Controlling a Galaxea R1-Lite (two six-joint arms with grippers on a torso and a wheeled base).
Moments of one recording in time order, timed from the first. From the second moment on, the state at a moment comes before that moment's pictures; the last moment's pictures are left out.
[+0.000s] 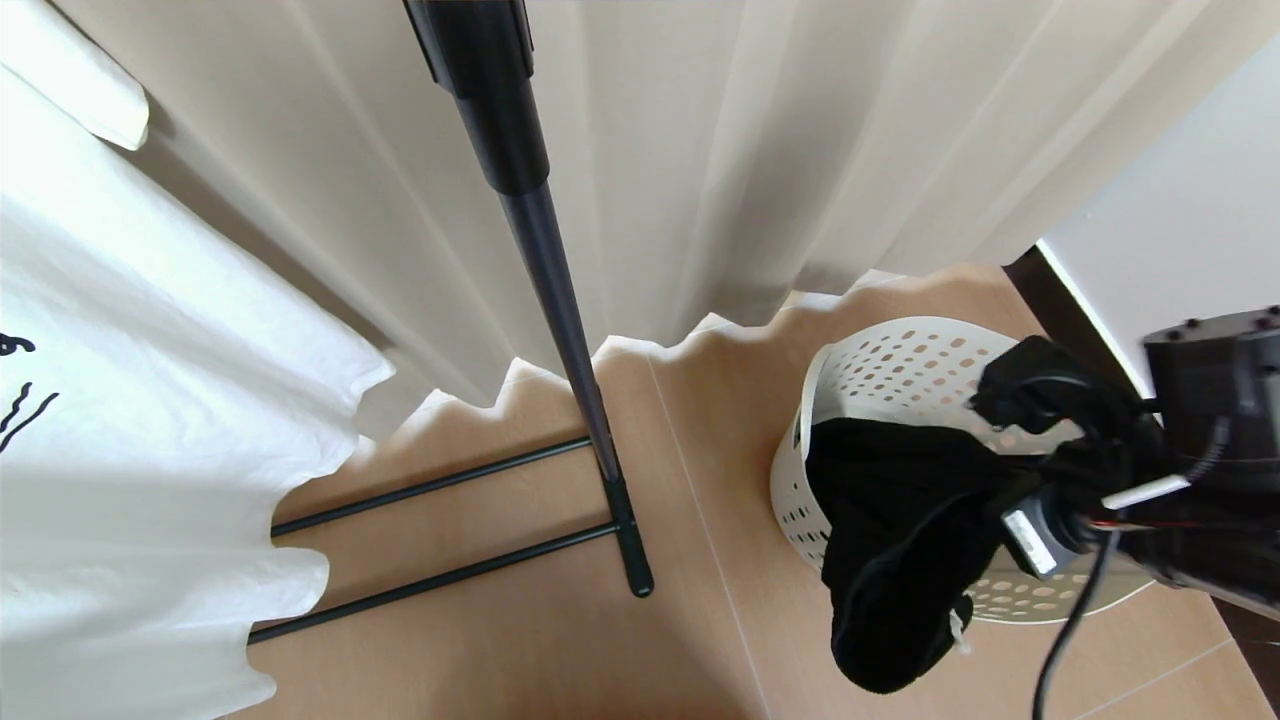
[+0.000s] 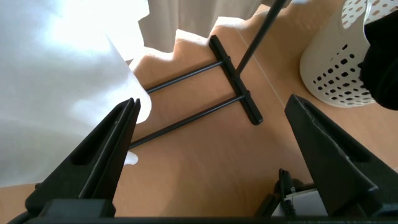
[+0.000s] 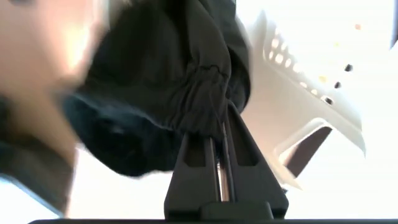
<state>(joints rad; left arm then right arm) -0.01 0.00 0.00 -0.01 -0.16 0.04 0.52 1.39 -0.76 -0.03 -0.45 -0.23</state>
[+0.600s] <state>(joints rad) -0.01 0.00 0.00 -0.01 -0.16 0.04 0.66 0.97 -0.65 -0.06 -0.39 -0.23</state>
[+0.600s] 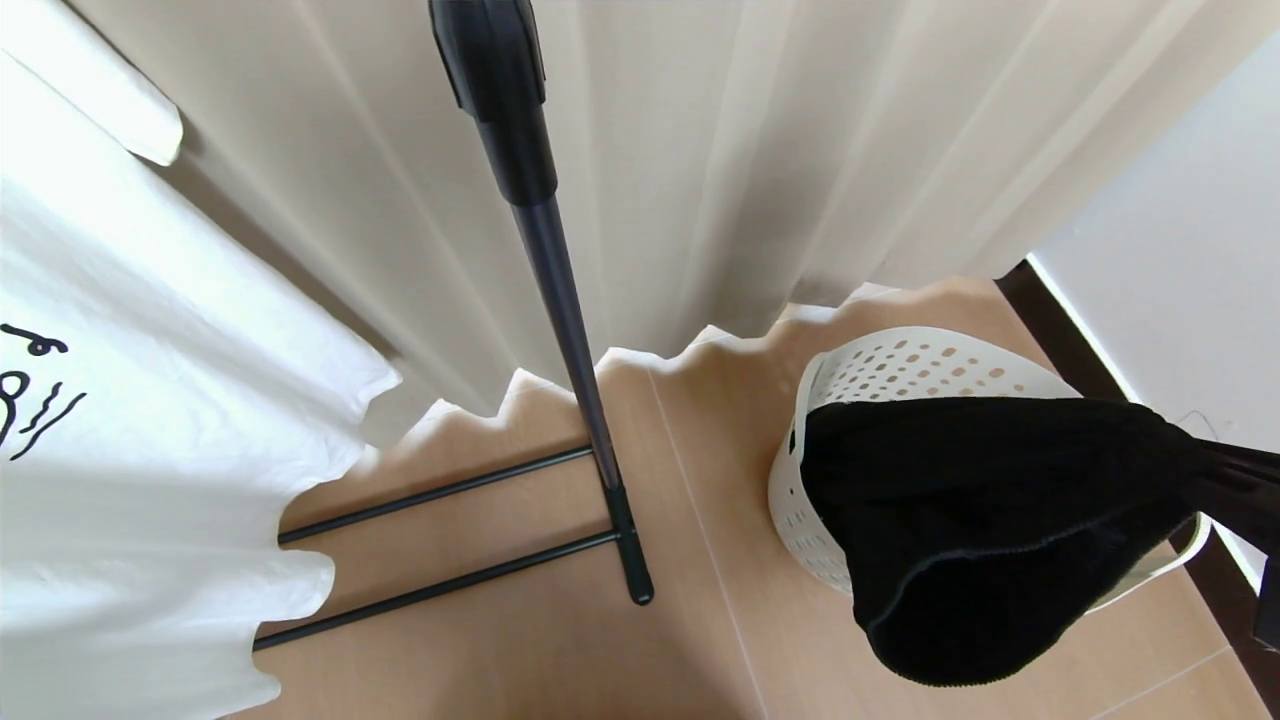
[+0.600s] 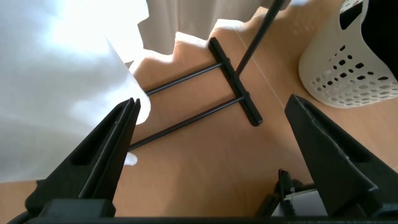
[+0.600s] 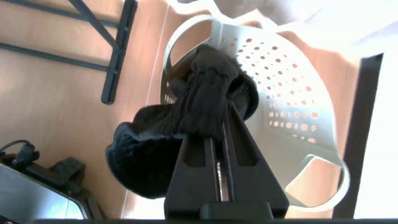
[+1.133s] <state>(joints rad) -0.01 0.00 0.00 -0.01 -0.16 0.04 0.66 0.95 -0.64 -0.12 -0.35 -0.23</state>
